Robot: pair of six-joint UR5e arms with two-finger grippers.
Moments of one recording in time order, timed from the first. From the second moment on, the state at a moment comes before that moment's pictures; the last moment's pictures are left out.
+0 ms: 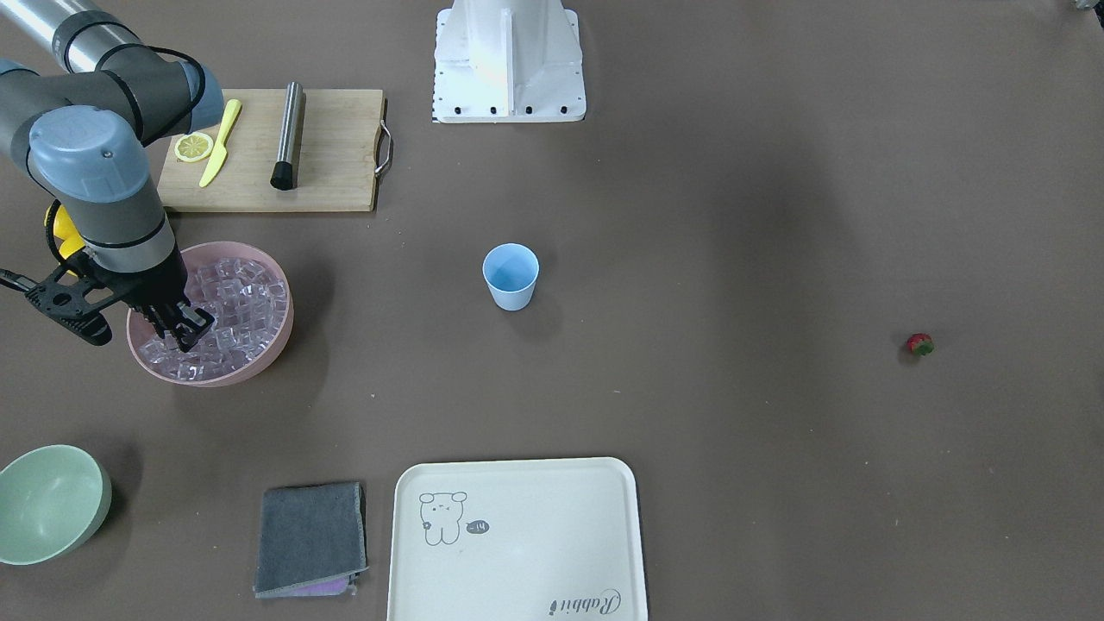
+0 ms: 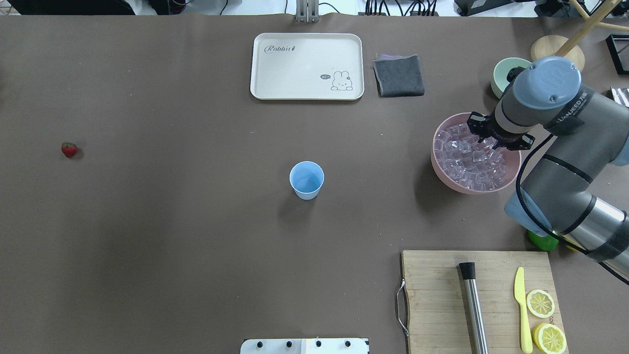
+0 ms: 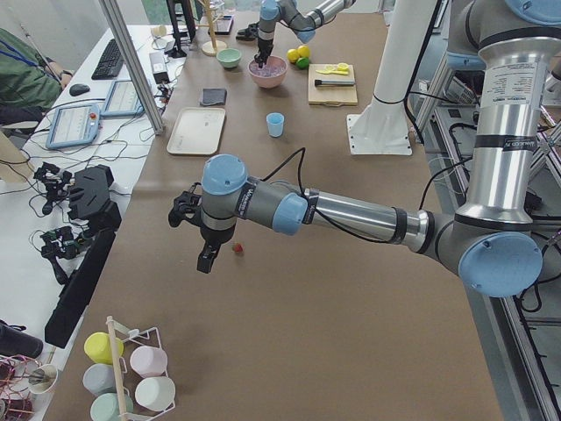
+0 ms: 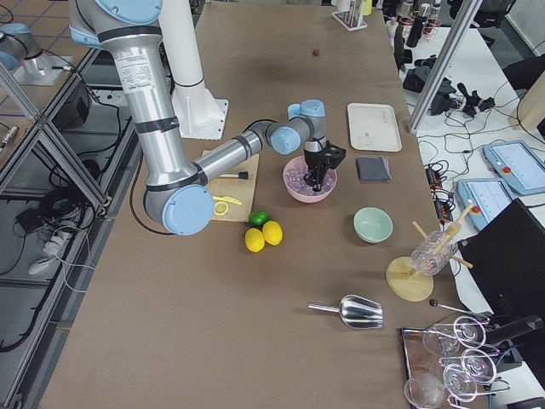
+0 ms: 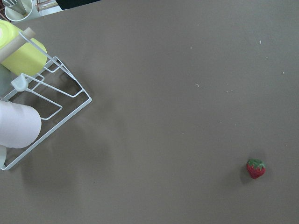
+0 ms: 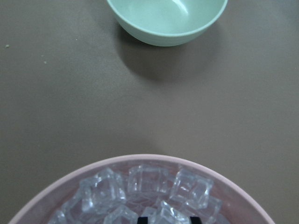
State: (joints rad) left arm -1.56 -1.61 -1.73 -1.73 -2.31 -0.02; right arm 0.83 -1.29 1.77 -1.51 1.84 1.44
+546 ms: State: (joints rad) left arm -1.56 -1.61 -1.72 -1.73 -2.31 -0.02; right arm 0.82 -1.28 1.87 -1.54 1.85 1.43
